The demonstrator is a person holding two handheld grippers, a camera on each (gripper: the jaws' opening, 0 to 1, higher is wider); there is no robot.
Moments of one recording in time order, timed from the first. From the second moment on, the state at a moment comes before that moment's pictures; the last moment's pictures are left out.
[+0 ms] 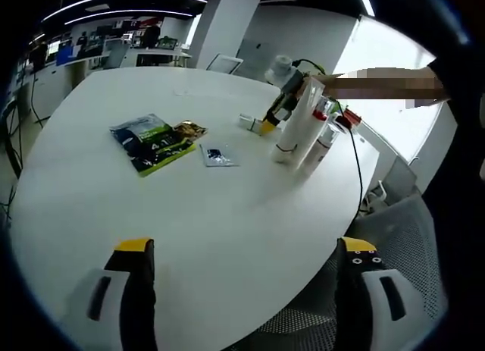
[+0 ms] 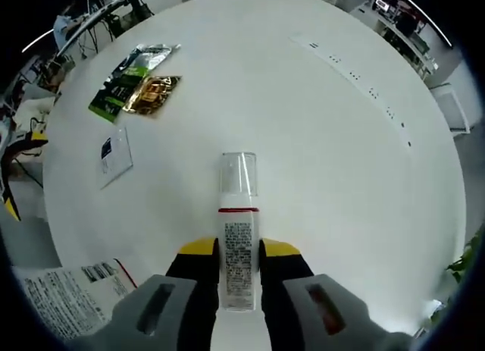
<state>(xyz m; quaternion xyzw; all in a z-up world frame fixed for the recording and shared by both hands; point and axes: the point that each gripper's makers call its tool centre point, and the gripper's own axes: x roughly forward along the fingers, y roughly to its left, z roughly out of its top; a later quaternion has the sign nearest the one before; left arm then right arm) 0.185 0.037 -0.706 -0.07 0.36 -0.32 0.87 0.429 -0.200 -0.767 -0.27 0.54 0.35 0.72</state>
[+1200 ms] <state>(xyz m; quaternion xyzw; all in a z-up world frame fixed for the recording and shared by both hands) 0.191 0.008 -0.666 -0.07 0.32 -0.35 0.88 0.448 -0.217 -0.614 0.10 0.34 0.32 0.88</state>
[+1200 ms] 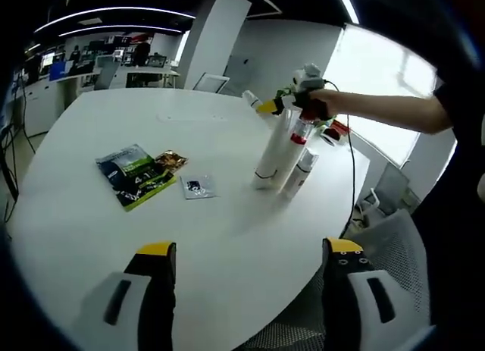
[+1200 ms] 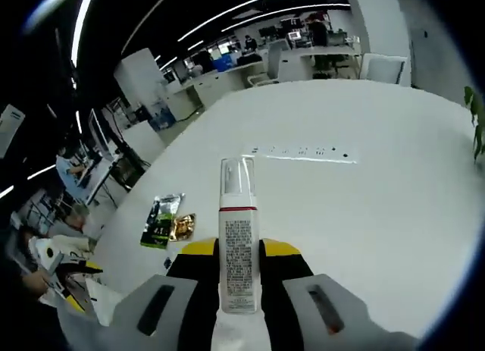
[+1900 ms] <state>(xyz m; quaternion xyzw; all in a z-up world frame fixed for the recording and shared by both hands) 0.185 -0.021 -0.597 -0.13 0.26 -0.41 0.87 0.350 -0.169 -0.514 0.23 0.21 0.45 0.84</state>
